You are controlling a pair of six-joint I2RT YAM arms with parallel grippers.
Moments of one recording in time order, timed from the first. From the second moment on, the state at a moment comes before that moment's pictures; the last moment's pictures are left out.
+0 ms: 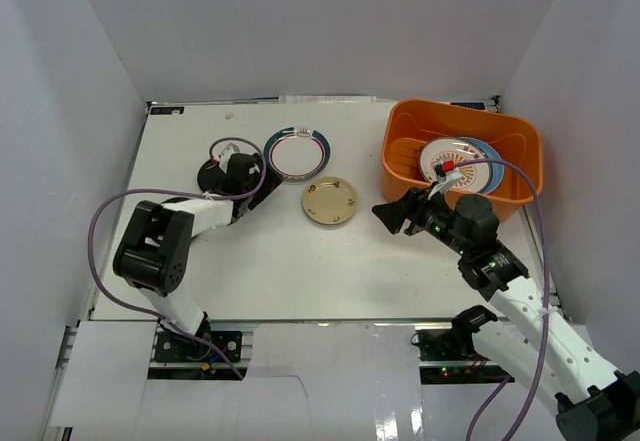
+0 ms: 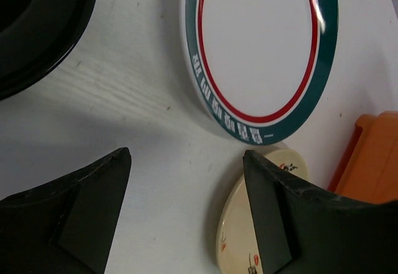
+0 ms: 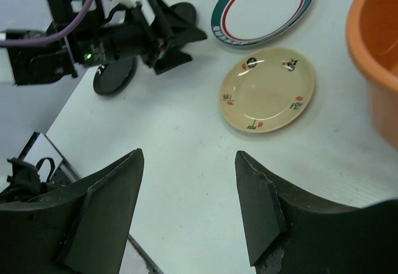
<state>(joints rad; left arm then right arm) -0.32 1.67 0.83 0.20 -0.10 -0.94 0.50 0.70 0.58 -0.05 -0.26 0.49</state>
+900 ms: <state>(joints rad) -0.30 1.97 1.08 0.35 -0.14 -1.02 0.66 0.75 0.54 0.00 -0.23 0.49</state>
